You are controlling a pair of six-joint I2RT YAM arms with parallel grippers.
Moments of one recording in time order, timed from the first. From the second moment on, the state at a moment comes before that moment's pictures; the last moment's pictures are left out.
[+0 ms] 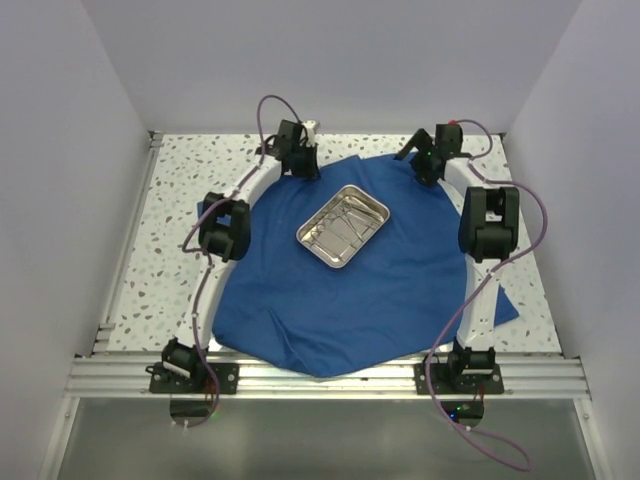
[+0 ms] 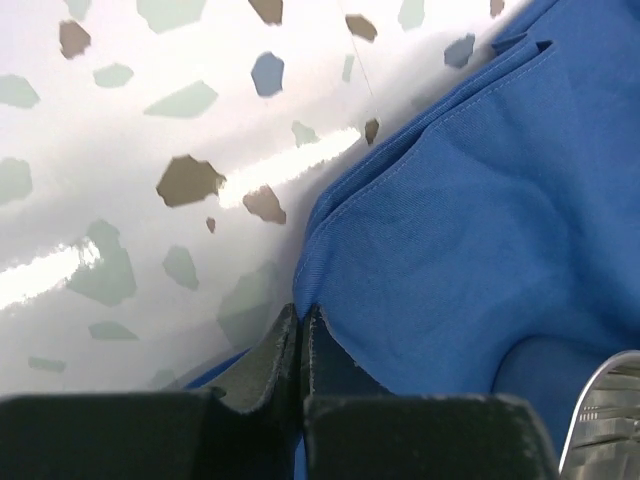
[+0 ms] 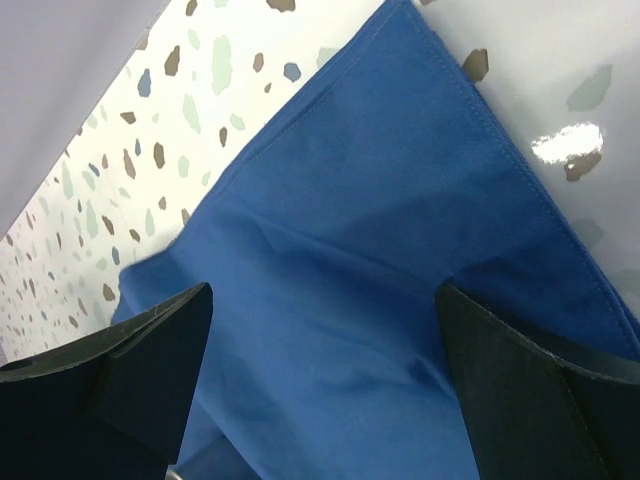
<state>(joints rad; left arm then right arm) -0.35 2.67 2.41 -0.54 0.27 -0.20 0.01 2.36 1.88 -0.27 -0.18 0.74</state>
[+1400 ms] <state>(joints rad) -0.27 2.28 1.78 -0.27 -0.35 -0.20 0.13 2.04 1.55 -0.07 0.02 0.57</state>
